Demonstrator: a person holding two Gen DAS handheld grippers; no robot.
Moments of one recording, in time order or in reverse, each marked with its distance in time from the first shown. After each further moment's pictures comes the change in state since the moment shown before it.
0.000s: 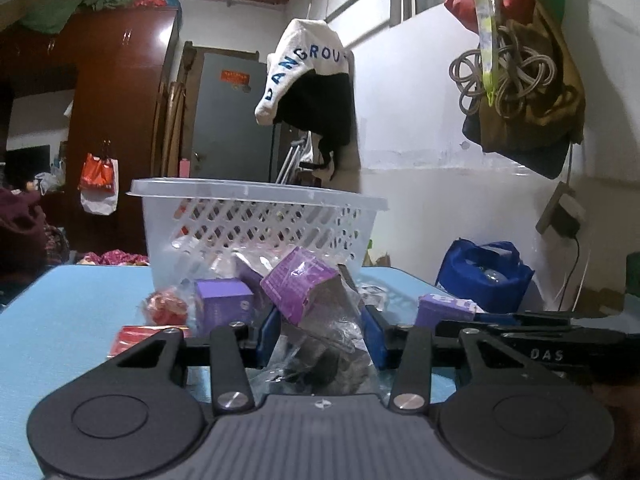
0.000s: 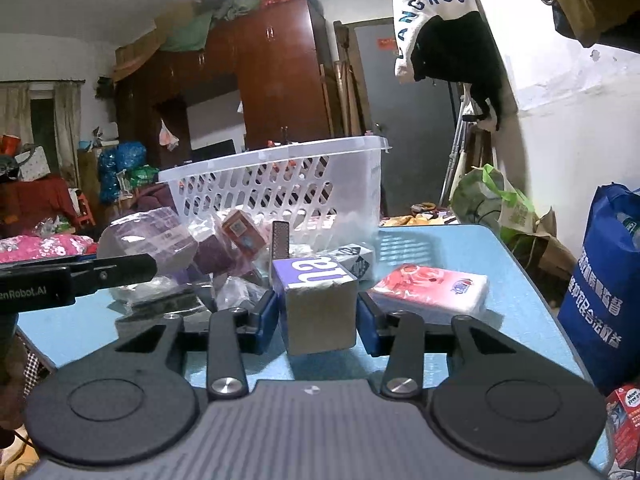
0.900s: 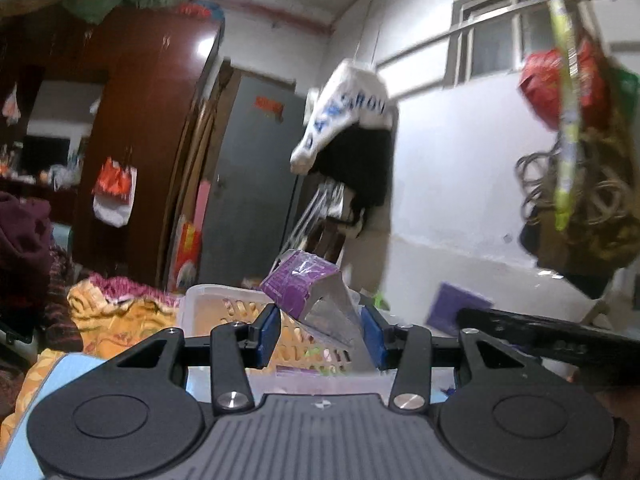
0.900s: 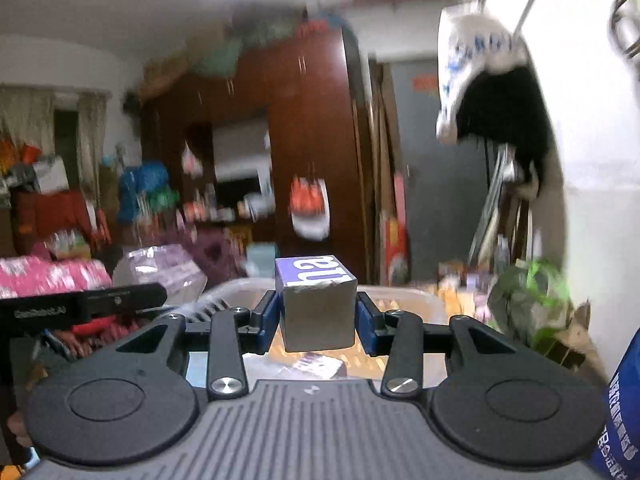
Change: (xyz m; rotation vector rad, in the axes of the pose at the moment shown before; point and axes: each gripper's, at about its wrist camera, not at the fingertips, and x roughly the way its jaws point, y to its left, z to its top) left arm 0.068 0.088 0.134 -0.150 -0.052 0.009; right arm 0.108 0.023 0.165 -0.079 -0.035 0.051
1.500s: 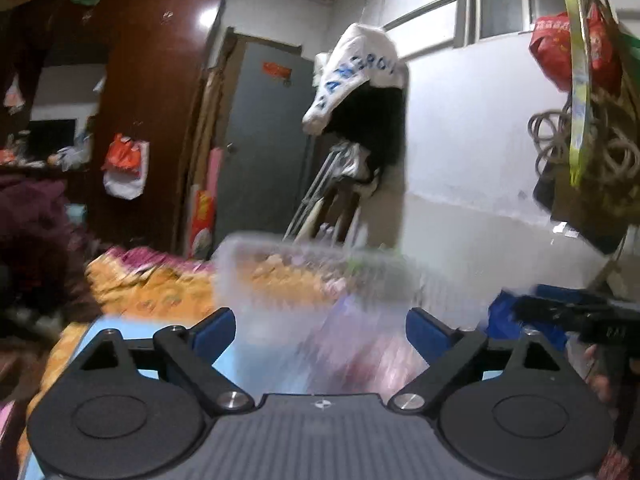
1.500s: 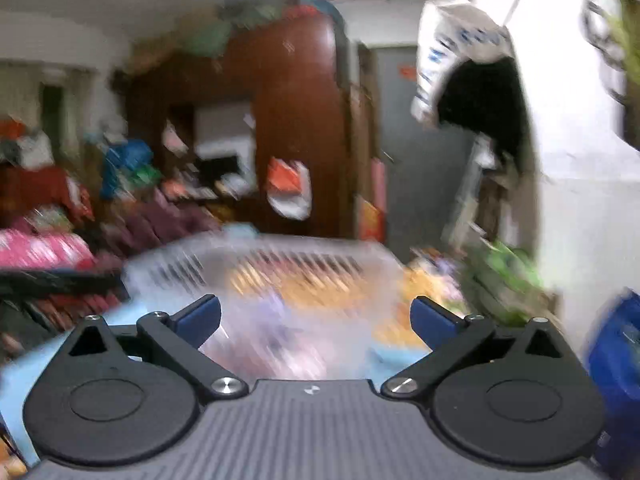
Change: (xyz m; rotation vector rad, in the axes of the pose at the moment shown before) left arm -0.042 0.027 -0.042 0.031 0.096 0.059; right arm -0.055 -0.027 -0.054 -0.034 0.036 -0.092
